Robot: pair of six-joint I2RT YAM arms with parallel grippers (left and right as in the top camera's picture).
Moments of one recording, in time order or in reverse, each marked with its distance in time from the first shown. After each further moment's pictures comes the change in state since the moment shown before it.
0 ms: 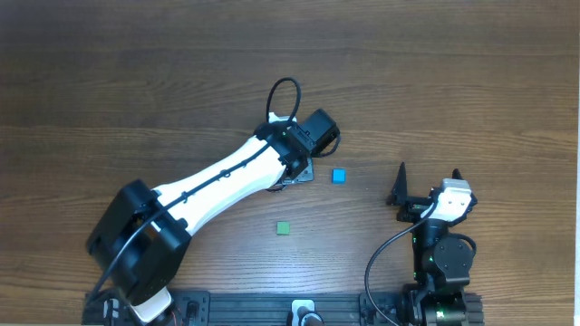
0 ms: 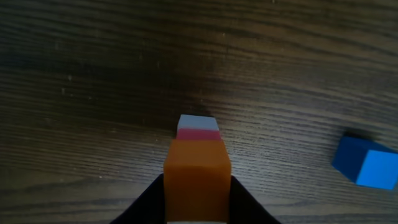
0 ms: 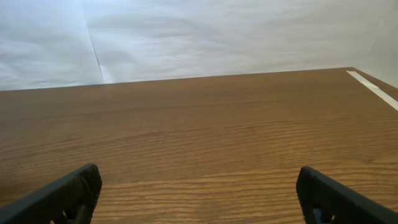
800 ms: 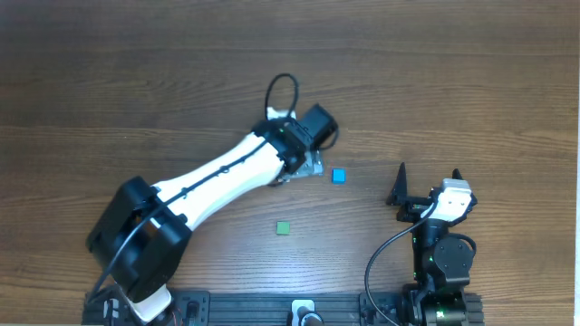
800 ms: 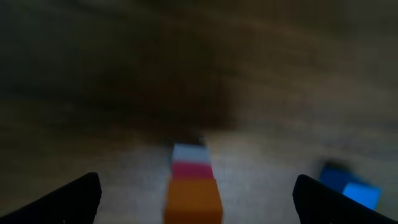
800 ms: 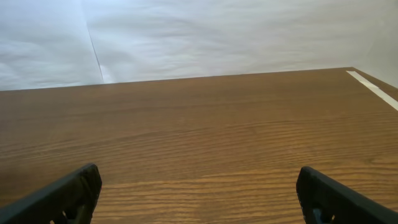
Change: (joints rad) left arm 0.042 -0.008 -0.003 0.073 -0.022 -0.003; right arm 0.000 0.000 0.000 0.000 0.000 0.000
